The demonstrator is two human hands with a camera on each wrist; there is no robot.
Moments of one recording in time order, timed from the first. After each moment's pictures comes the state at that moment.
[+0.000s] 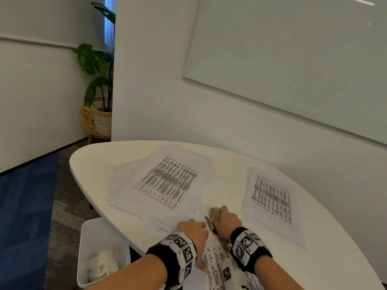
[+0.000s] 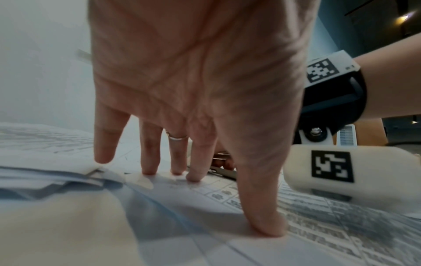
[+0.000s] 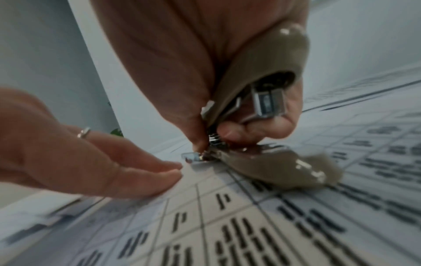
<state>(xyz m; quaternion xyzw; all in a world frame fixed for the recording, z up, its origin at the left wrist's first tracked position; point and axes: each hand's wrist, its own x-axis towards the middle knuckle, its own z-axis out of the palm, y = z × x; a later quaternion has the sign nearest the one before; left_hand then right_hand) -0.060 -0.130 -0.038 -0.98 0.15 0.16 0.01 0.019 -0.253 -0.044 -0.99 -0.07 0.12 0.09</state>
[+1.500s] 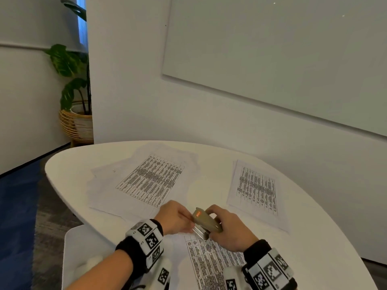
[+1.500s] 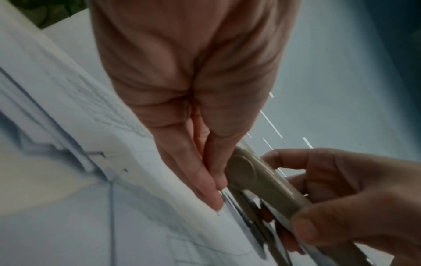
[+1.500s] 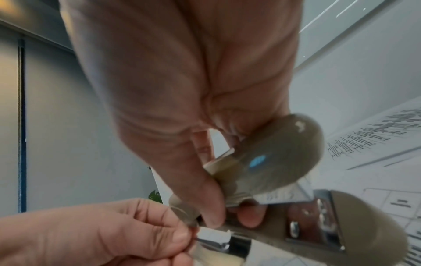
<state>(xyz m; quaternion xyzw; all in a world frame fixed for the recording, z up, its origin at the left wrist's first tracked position) -0.044 -0.113 -0.031 -0.81 -0.06 0.10 -0.58 -0.043 -0.293 0.020 -0.94 -0.20 0.14 0.23</state>
